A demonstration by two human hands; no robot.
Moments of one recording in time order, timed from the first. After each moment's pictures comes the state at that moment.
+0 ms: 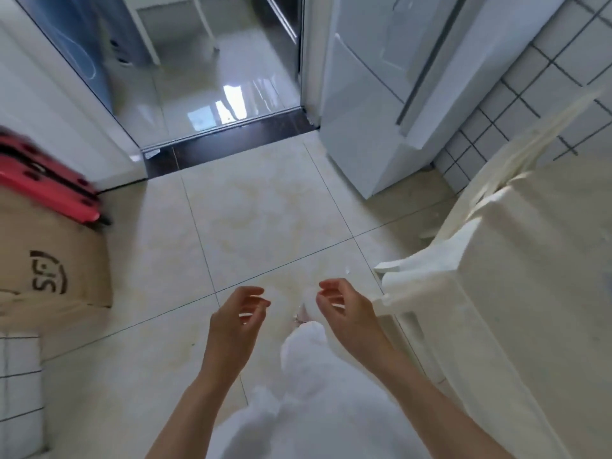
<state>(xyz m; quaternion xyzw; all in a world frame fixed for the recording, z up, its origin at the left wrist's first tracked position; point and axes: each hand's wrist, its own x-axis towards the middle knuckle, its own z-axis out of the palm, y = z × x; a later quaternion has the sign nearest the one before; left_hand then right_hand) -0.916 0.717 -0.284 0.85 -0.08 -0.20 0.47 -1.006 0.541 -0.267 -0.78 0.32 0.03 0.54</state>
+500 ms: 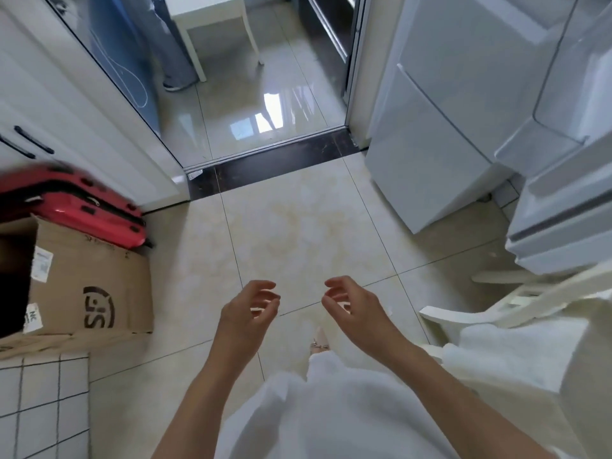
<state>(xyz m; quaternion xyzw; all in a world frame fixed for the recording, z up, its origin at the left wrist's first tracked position) -0.691 0.701 -0.259 0.87 -0.06 -0.22 0.44 -0.770 0.513 -0.261 -0.81 0.24 0.10 0.53</state>
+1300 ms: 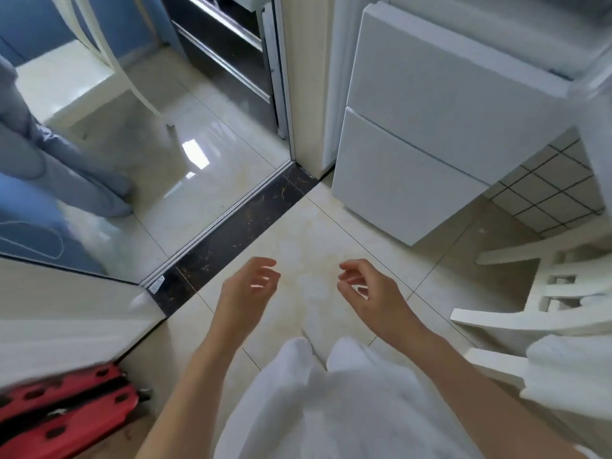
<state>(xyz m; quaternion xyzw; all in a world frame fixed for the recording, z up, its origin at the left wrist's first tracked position) -0.259 0.567 -0.257 0.83 -0.28 -0.30 0.36 -0.441 0.433 -0.241 -0.74 0.41 -0.04 0.53</state>
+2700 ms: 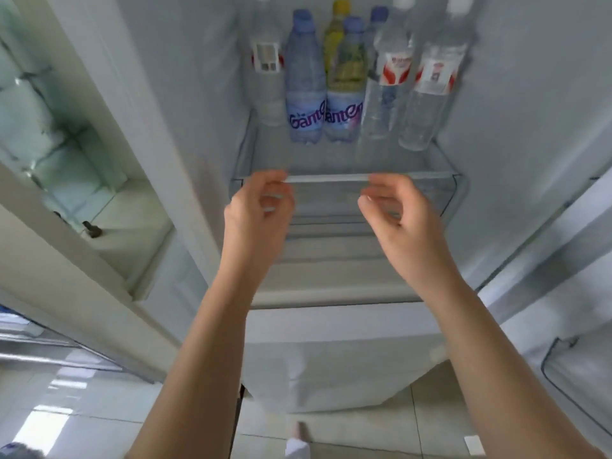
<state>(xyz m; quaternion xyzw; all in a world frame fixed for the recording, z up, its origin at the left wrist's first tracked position) -0.147 -0.133 -0.056 0.54 -0.60 -0.26 0.53 -0.330 -0.102 -0.047 -0.60 0.56 -0.51 0.24</state>
